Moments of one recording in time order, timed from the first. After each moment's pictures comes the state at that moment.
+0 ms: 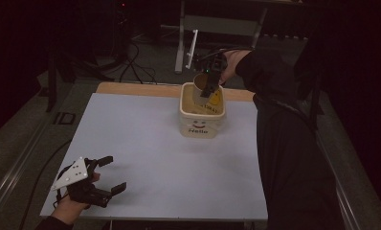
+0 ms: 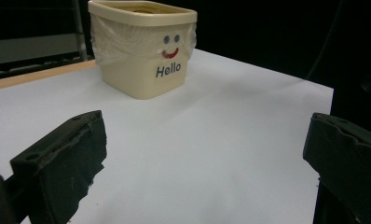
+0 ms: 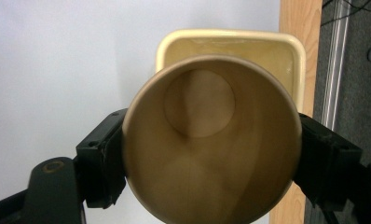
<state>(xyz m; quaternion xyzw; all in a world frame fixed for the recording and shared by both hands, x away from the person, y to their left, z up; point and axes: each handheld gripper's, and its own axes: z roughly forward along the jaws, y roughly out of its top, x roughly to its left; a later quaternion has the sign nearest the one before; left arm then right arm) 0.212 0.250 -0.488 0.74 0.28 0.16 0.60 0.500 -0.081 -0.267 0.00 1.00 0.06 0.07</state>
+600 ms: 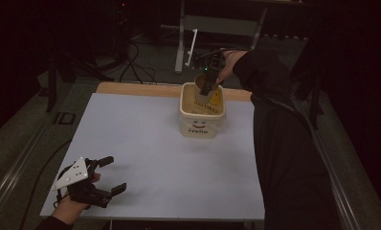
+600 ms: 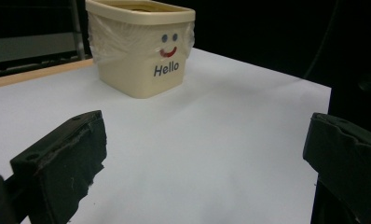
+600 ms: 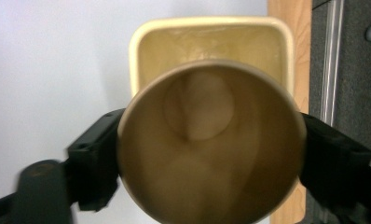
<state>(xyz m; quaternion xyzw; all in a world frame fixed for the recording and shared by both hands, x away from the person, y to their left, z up) 0.213 0.249 -0.489 0.74 0.28 0.15 0.60 0.517 -0.080 -0.277 0.04 0.99 0.06 0.08</state>
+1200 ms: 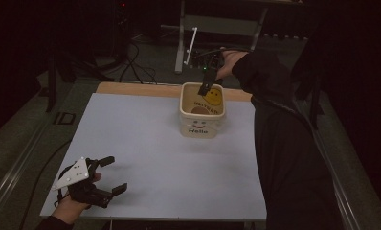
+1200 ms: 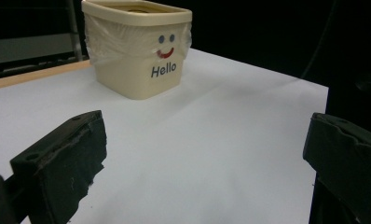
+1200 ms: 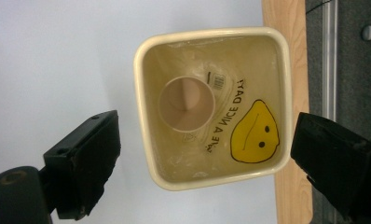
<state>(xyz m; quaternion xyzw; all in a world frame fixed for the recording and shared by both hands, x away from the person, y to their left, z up) 0.213 0.248 -0.488 0.74 0.28 0.15 0.60 0.511 -0.077 -0.272 0.05 0.99 0.07 0.08</state>
